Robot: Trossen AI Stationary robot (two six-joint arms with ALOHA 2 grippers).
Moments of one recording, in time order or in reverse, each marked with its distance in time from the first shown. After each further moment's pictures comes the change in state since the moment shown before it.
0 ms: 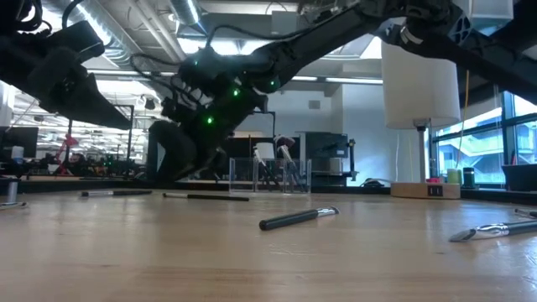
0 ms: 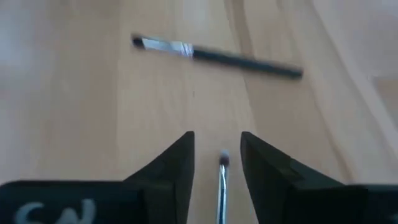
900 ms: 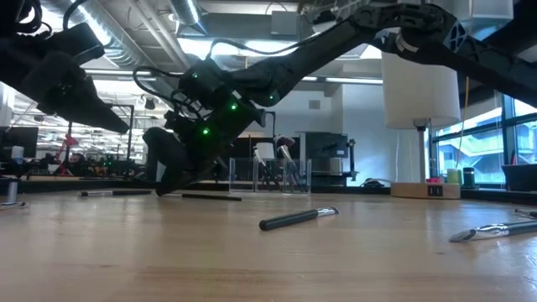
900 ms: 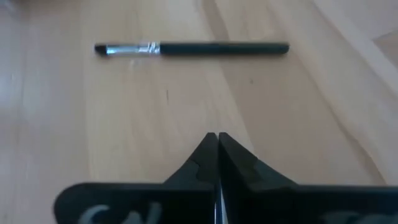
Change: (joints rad) left arm 0.000 0.000 0.000 -0.021 0.024 0.019; right arm -0.031 0.055 -0.001 0.071 0.013 0.190
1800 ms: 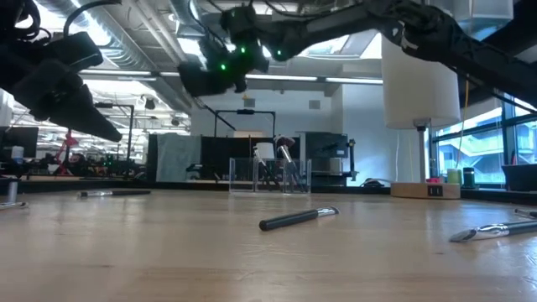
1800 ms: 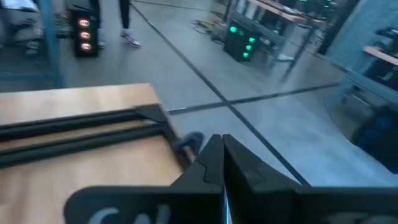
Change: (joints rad) left arm 0.000 -0.002 0.000 -0.075 0.047 -0.063; right arm -0.166 -0.115 0.277 0.110 0.267 -0.396
